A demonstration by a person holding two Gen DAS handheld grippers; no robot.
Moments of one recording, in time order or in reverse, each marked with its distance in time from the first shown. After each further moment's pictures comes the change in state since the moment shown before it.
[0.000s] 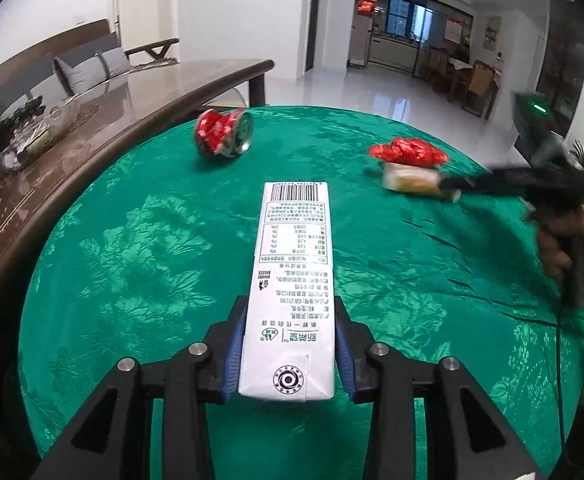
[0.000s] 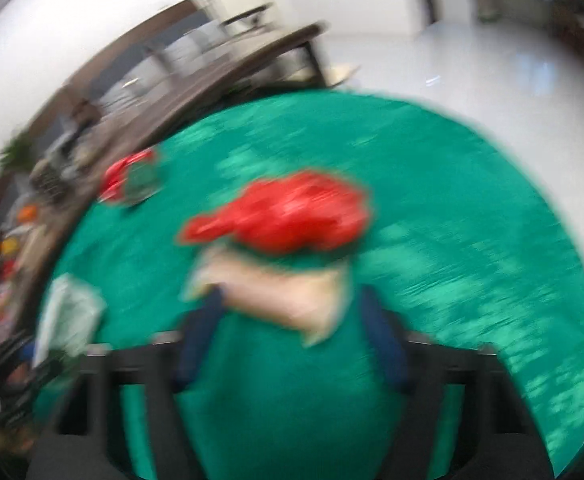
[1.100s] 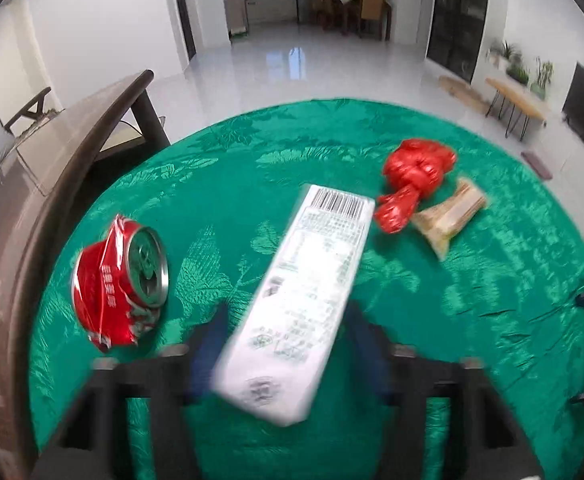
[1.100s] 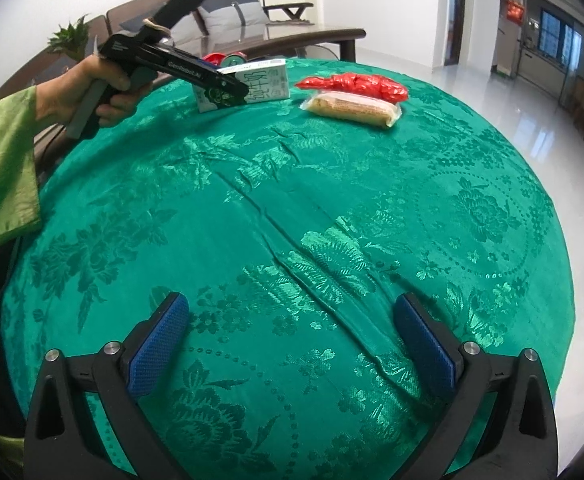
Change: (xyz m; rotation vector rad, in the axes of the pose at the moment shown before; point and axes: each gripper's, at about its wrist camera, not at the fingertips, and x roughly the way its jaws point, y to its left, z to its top) left arm 0.118 -0.007 0.126 0.412 0.123 -0.205; right arm -0.063 0.089 -0.167 -0.239 -0.033 -0.227
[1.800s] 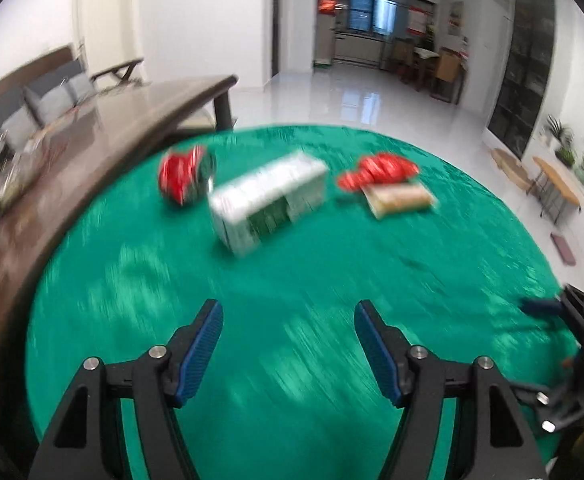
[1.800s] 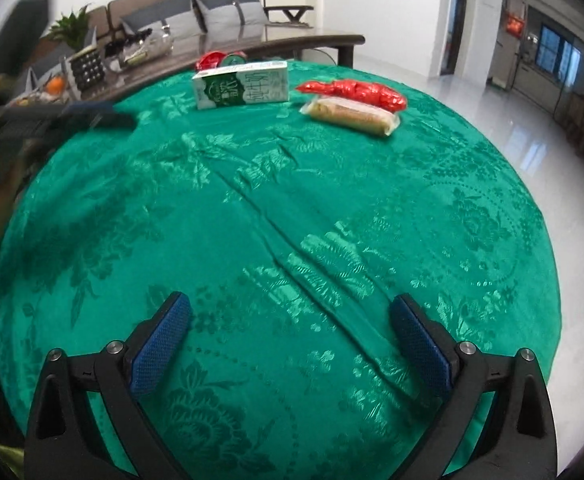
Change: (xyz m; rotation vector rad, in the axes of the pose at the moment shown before) left arm -0.092 -0.052 -0.072 -0.233 -0.141 0.153; right arm -0.004 -0.001 -0.003 -0.034 0.000 -0.039
